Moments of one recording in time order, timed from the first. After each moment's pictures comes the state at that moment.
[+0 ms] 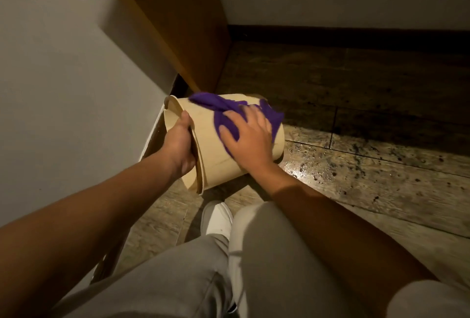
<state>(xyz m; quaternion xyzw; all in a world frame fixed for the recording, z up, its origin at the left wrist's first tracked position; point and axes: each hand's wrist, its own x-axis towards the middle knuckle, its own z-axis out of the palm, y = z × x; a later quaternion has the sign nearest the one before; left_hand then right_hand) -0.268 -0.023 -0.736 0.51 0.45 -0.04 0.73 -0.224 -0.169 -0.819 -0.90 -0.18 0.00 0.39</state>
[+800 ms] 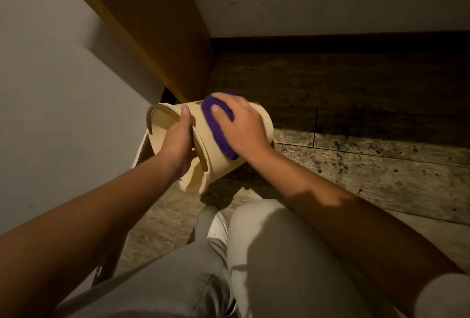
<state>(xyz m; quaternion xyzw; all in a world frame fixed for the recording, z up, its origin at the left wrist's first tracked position) -0.259 -0.056 -0.709 0.64 0.38 -0.06 0.66 -0.208 -0.196 -0.754 -0.82 -0.15 0.04 0.56</state>
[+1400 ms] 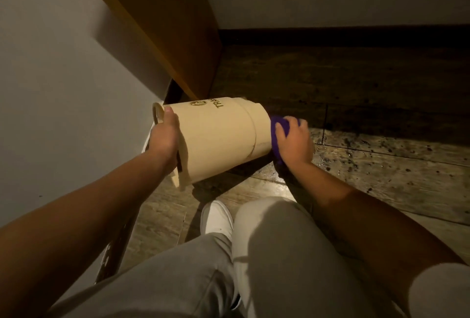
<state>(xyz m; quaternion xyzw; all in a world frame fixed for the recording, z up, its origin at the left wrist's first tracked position) -0.272 -0.023 -0.705 0.66 0.49 -0.01 0.56 -0.200 -0.261 -0.870 -0.92 0.04 0.08 0.37</state>
